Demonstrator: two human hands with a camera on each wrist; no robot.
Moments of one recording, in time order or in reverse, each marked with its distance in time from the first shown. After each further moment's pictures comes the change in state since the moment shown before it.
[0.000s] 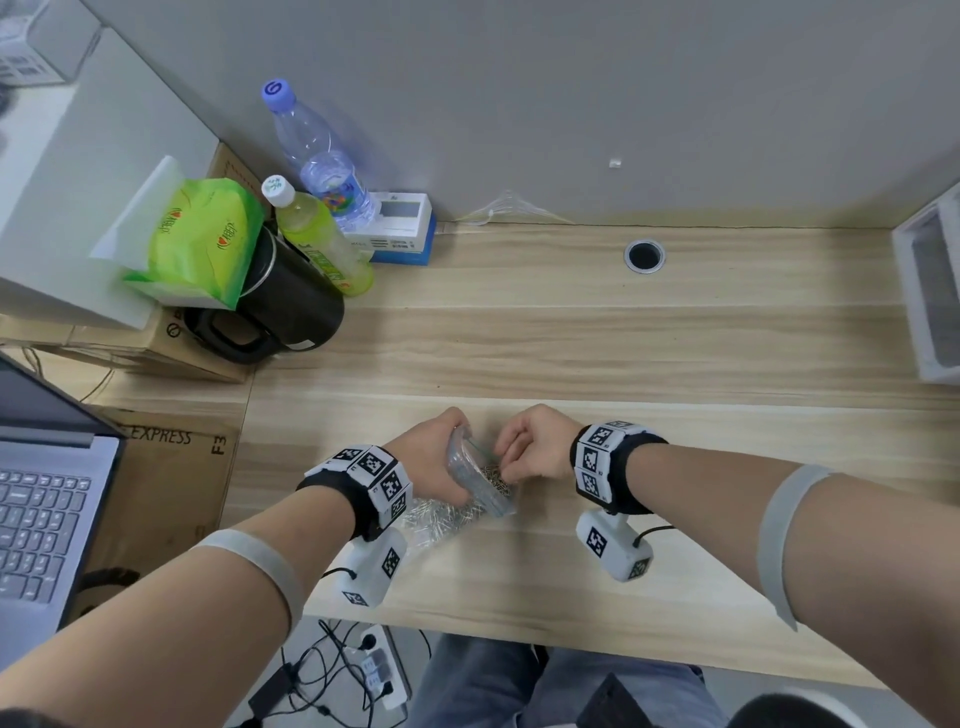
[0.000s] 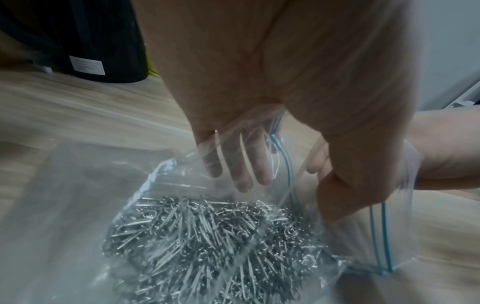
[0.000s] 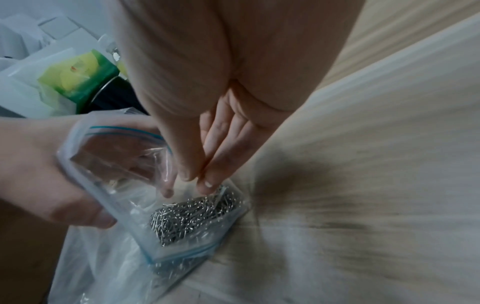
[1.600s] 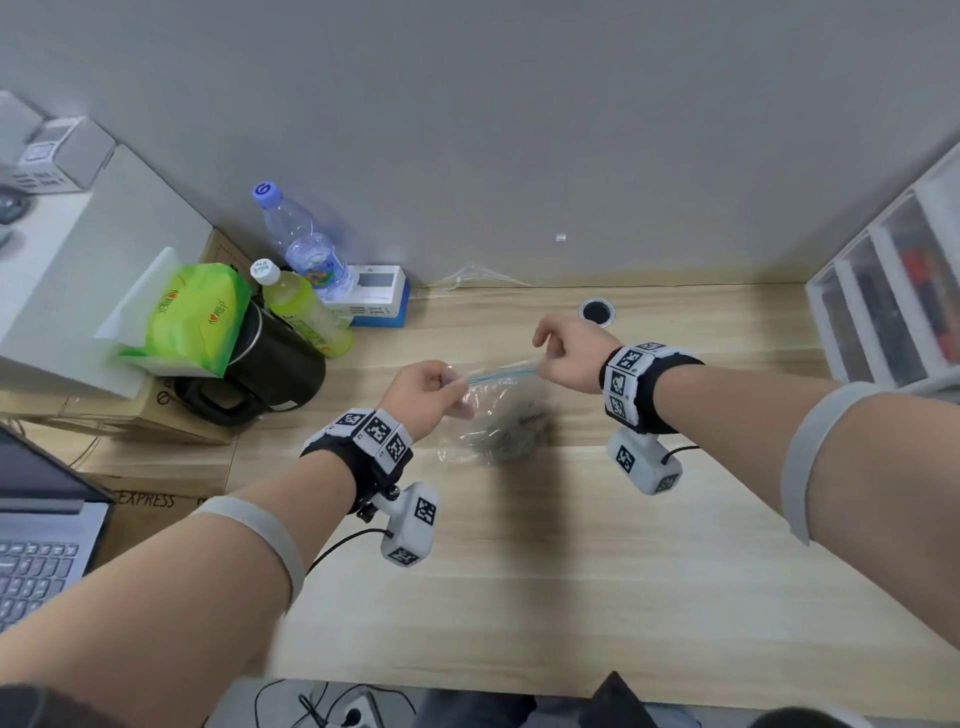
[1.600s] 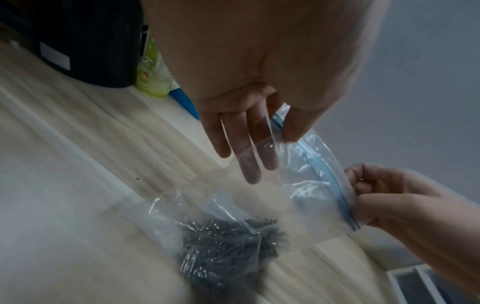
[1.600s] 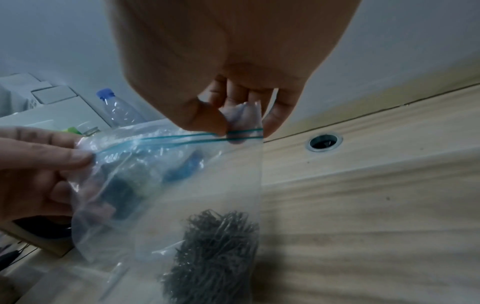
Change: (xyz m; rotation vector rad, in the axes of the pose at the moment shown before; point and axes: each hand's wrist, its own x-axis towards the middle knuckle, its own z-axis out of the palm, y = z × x) left_hand 0.034 0.081 -0.069 -0.653 0.381 0.052; right_hand -0.039 -0.074 -0.146 -0.465 0.485 -0.105
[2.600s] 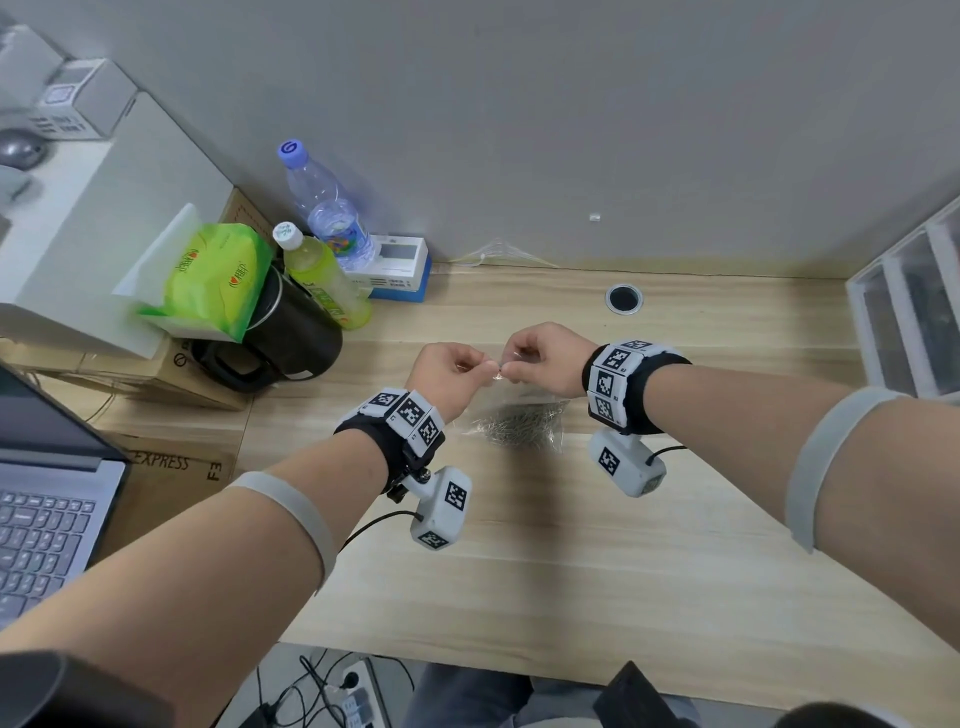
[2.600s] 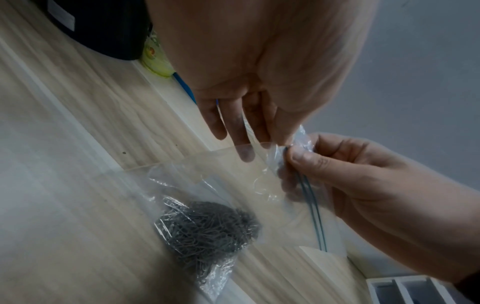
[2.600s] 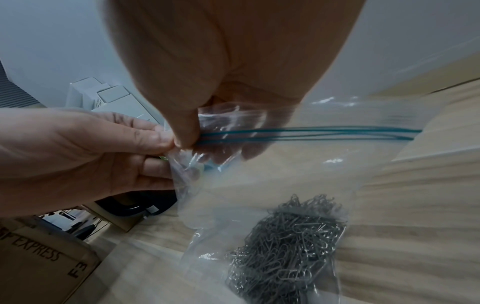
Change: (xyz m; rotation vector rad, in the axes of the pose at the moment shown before) left_hand 0.004 -0.010 0.007 0.095 0.127 0.086; right_hand 0.011 -0.034 0.043 0.143 -0.147 -0.240
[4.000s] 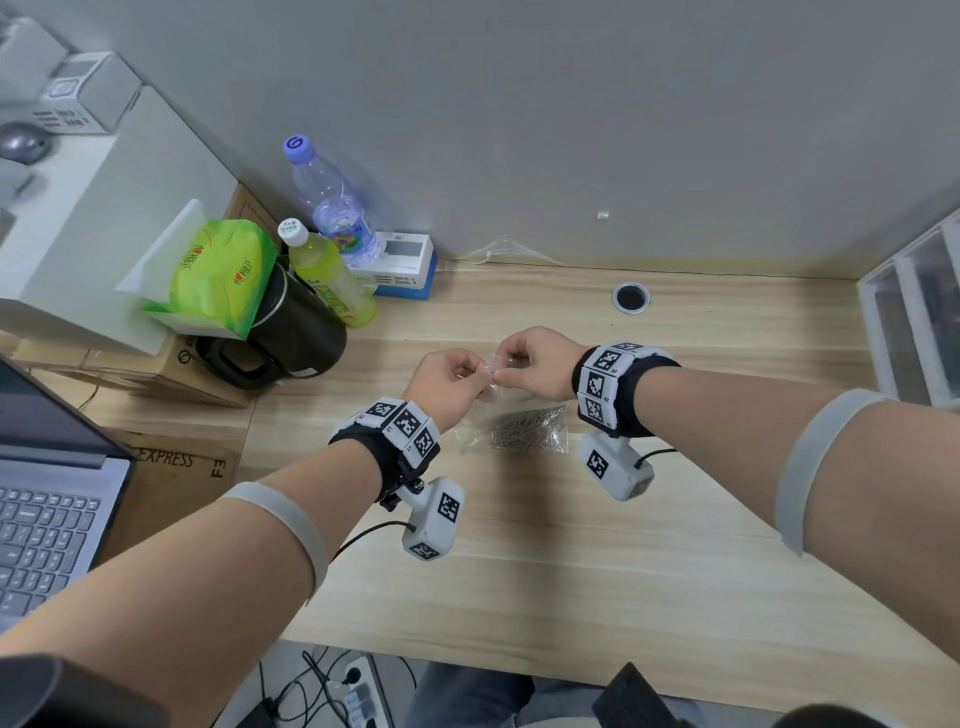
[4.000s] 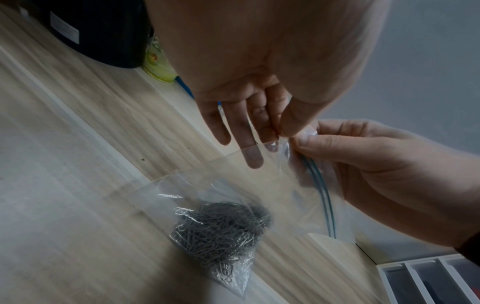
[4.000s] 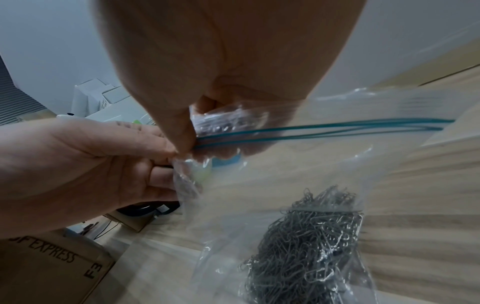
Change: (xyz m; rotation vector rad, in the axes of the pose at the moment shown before) left_hand -0.008 -0.003 -0.006 -0.072 -0.047 -0.055; right_hand 0.014 -0.005 0.017 0.032 -0.033 0.027
